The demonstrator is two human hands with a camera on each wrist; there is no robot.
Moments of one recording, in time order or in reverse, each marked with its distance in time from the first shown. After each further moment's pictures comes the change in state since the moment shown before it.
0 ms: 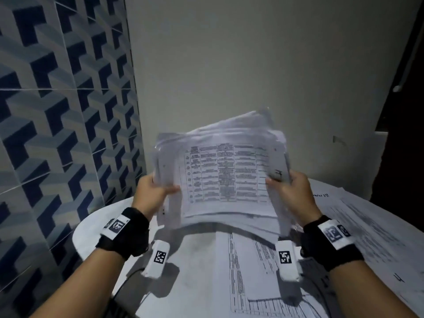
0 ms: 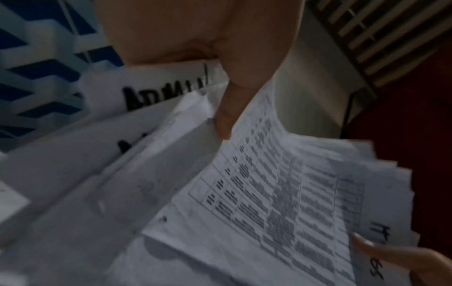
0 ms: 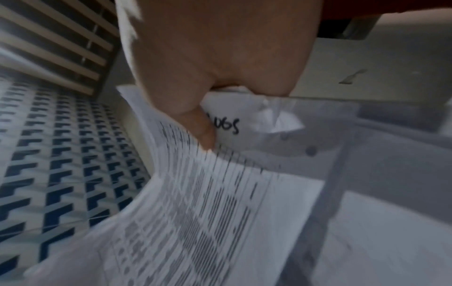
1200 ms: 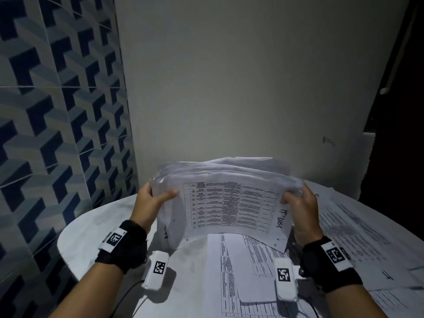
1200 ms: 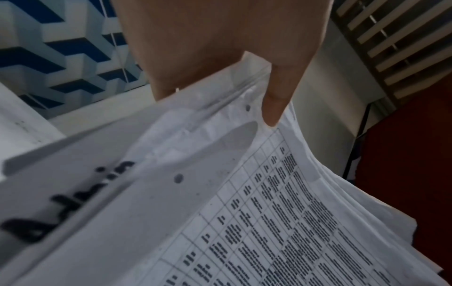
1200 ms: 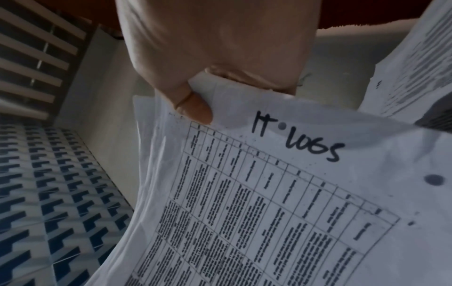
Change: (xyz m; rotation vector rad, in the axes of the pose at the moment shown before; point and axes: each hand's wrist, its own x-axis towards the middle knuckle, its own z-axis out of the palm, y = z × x) left_hand -0.008 -0.023 0.018 -0.187 -0.082 0.077; right_hand -0.018 0.032 -0.024 0.179 0.206 0.061
